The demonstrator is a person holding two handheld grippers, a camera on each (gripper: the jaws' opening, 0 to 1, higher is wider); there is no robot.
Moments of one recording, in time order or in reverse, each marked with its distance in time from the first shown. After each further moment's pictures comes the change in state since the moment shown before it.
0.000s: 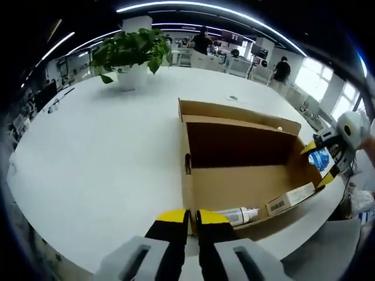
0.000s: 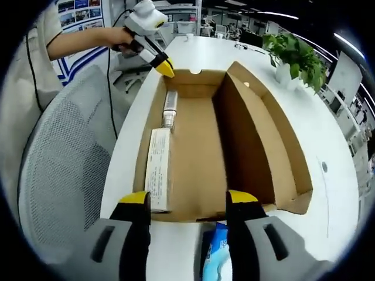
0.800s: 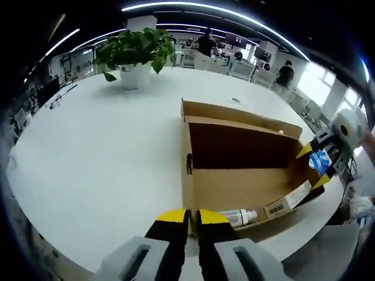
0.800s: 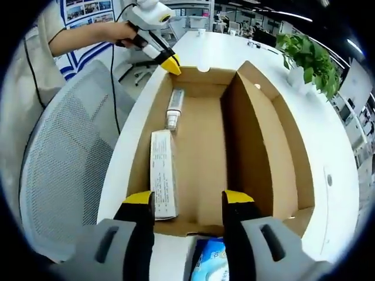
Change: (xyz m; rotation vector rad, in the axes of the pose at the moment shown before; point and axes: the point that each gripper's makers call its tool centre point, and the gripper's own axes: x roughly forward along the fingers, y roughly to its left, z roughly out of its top) left arm 0.001 0.000 0.000 -0.030 -0.008 0.002; right arm 0.004 -0.001 0.008 -0.052 0.025 0.060
